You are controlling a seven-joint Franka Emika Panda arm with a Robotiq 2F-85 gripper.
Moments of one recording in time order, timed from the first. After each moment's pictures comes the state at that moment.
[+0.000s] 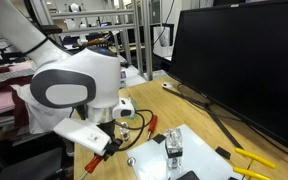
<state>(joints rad) 0.04 0.02 0.10 -2.67 0.14 2.49 -0.73</state>
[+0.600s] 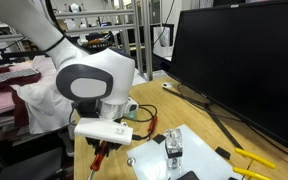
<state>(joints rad) 0.04 0.12 0.10 -2.54 0.13 2.33 -1.09</state>
